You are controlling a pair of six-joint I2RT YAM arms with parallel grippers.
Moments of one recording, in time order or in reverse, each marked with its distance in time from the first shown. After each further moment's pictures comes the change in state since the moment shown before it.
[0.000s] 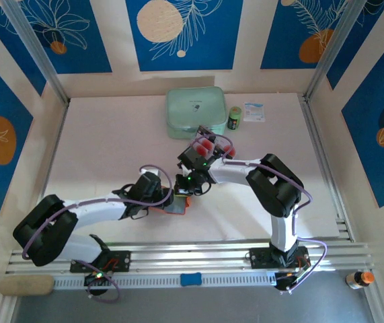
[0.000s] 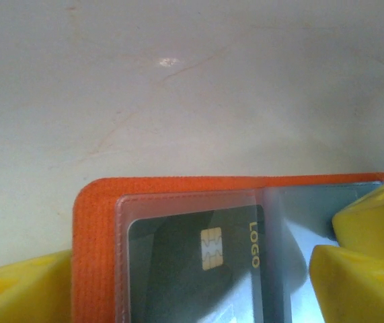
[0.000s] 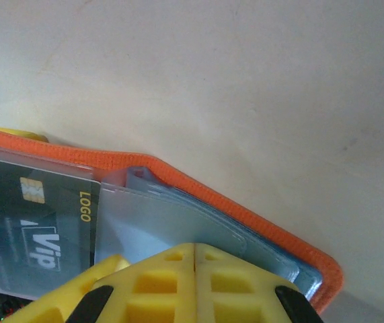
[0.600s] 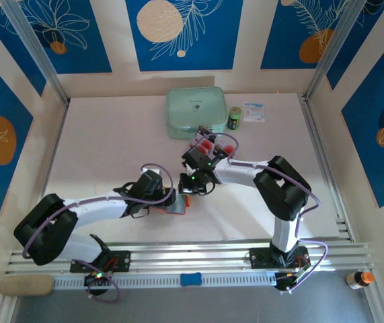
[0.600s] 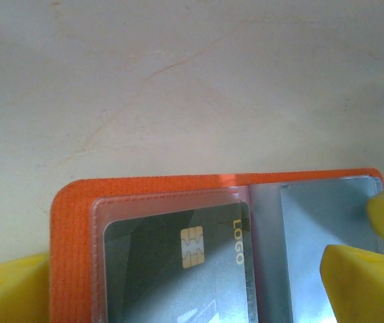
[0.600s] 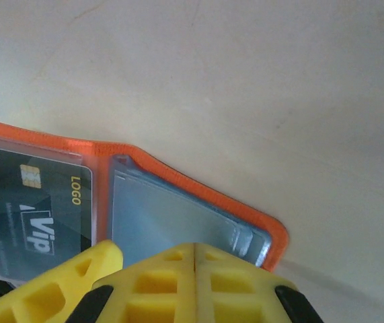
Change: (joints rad) left arm 0.000 0.007 0.040 -0.055 0.020 -0.001; right arm -0.013 -0.055 -0.035 -0.021 0.044 -0.001
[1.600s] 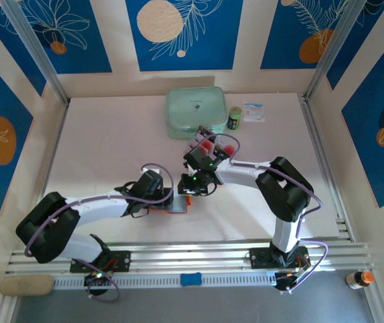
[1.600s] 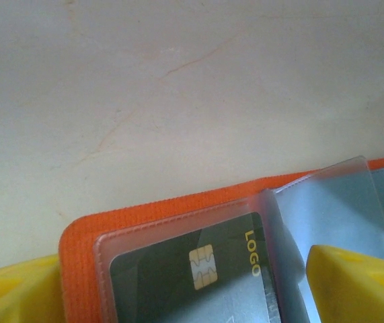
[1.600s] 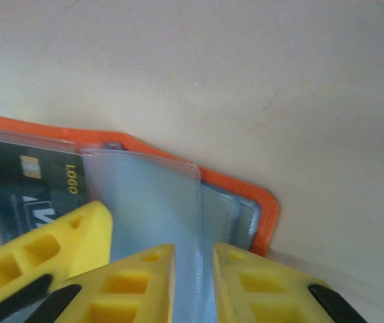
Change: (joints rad) left arm 0.001 0.023 0.010 -0.016 -0.023 0.016; right arm -0.007 -0.033 -0.036 -0.001 0.001 0.009
